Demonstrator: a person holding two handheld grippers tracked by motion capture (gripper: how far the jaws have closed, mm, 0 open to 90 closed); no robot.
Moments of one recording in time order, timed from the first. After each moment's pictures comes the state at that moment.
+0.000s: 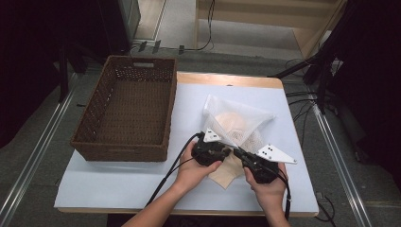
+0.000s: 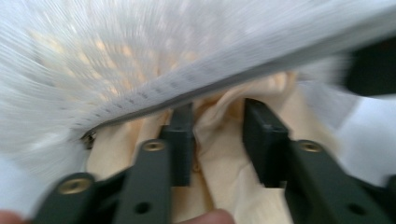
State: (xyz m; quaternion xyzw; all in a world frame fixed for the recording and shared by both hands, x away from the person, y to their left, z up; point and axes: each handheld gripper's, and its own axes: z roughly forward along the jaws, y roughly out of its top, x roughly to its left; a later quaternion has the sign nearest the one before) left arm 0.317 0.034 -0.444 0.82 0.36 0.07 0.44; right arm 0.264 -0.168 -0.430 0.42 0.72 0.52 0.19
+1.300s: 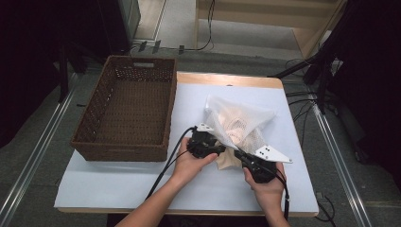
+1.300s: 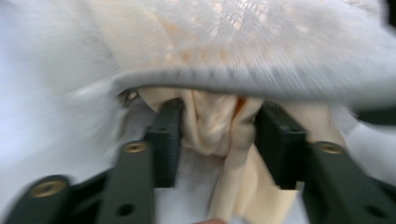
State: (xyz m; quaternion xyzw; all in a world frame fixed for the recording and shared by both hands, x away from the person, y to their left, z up) left arm 0.342 0.053 -0.454 0.80 0.42 0.02 0.43; right arm 0.270 -0.169 -0.447 0.43 0.73 0.50 0.19
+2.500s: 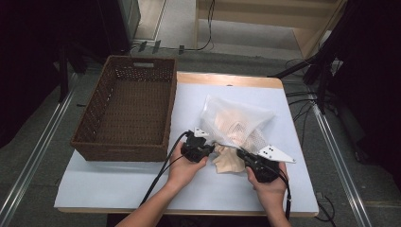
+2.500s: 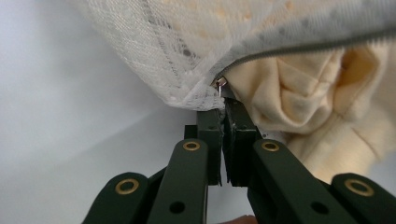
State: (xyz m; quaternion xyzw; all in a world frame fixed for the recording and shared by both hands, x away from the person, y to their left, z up) left arm 0.331 0.063 -0.466 0.81 0.44 0.06 0.38; right arm 0.271 -0.178 -0.451 0.44 0.72 0.50 0.19
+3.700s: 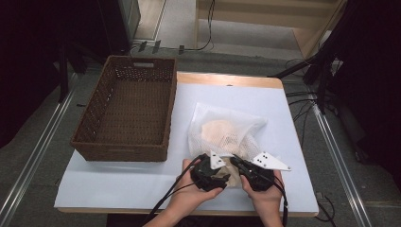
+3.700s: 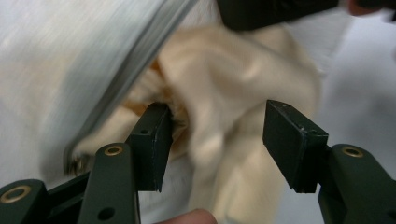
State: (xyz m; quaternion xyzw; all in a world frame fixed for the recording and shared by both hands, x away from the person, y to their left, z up) left arm 0.259 0.014 -0.449 0.86 0.35 0.13 0.34; right arm 0.249 -0.160 -0.447 0.42 0.73 0.51 0.18
